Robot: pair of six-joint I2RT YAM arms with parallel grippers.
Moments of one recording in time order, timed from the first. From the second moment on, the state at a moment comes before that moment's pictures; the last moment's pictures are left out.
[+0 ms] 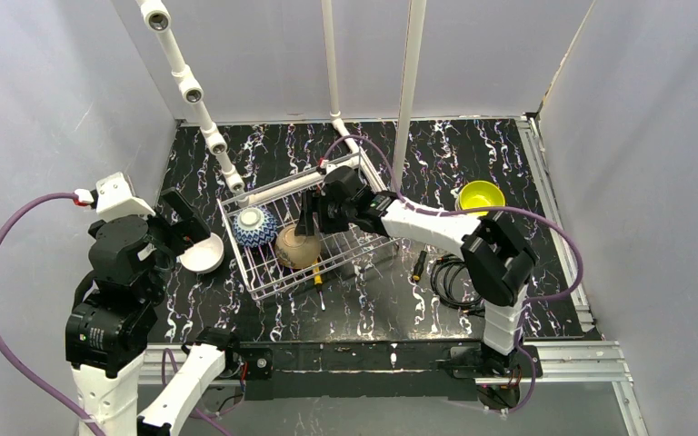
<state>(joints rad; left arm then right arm) -0.22 0.66 1.41 -1.10 -0.46 -0.38 0.91 1.87 1.39 -0.18 -0.18 0.65</state>
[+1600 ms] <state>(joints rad) -0.22 0.78 1.22 -1.08 -0.44 -0.47 1.00 2.00 1.43 0.02 -0.38 0.78</state>
